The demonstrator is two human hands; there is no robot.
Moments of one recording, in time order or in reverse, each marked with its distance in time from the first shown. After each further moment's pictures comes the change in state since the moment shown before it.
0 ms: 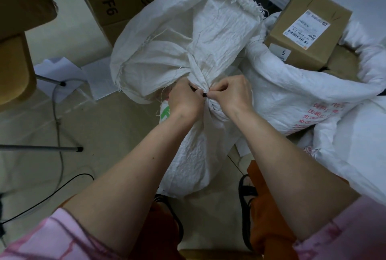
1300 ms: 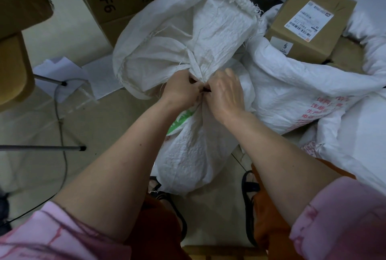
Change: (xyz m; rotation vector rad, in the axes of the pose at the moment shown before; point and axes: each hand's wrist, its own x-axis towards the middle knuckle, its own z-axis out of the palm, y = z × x) left_hand 0.021 0.001 -0.016 0.083 -0.267 0.122; right_hand 0.002 0.010 0.030 -0.572 0.170 -0.424
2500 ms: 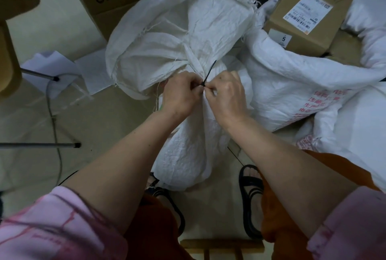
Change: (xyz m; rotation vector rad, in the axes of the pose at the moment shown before) left_hand -0.004 -0.023 0.020 0.270 0.158 0.254; right_hand -0.022 0.007 0.001 0.268 0.106 0.044
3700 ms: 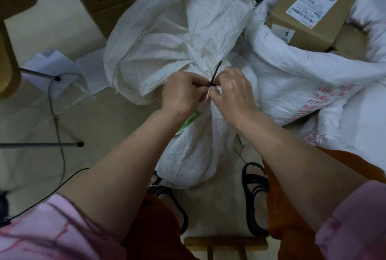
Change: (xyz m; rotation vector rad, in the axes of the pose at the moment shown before) left_hand -0.008 0.006 -0.005 -0.311 -0.078 -0.155; right_hand 0.005 0.016 0.000 -0.080 0.069 -0.163
